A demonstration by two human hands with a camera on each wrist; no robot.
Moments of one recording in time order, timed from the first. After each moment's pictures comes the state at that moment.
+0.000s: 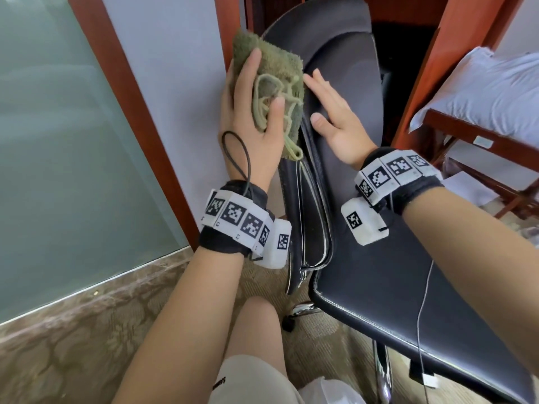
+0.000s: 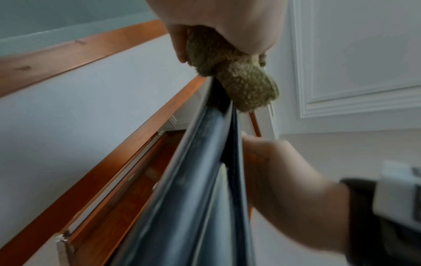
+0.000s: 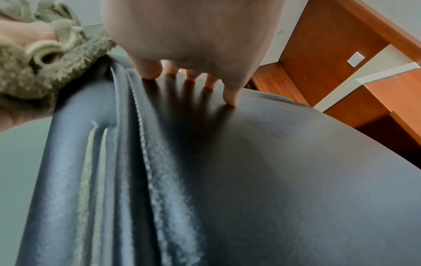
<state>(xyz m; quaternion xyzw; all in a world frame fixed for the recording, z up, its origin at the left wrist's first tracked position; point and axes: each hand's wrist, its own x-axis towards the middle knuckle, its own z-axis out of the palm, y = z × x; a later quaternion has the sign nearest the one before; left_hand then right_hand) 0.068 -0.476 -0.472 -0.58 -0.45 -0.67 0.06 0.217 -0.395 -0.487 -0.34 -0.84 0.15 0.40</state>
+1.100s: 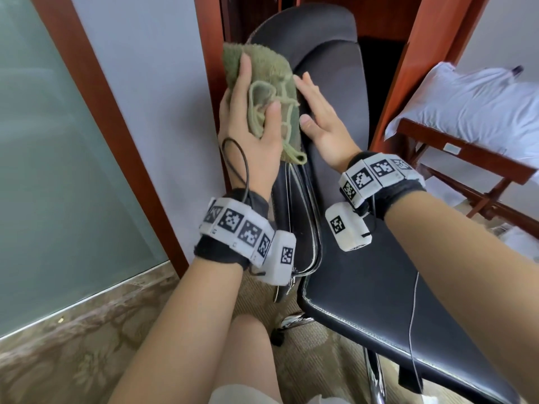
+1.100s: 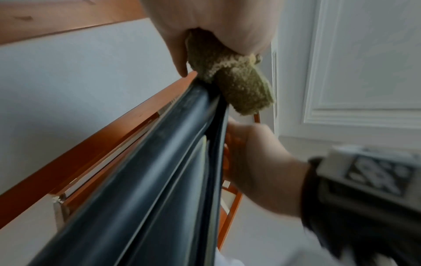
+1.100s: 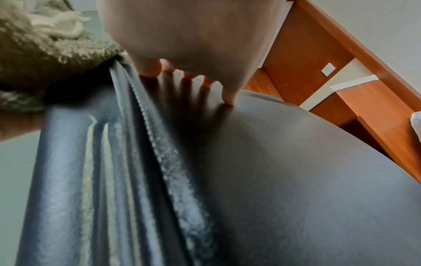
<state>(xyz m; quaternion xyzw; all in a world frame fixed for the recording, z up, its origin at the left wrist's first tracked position) 0.072 -0.451 -0.489 -0.54 -0.43 -0.72 -0.03 0.206 -0.385 -0.489 -0.37 -0.82 0.17 0.41</state>
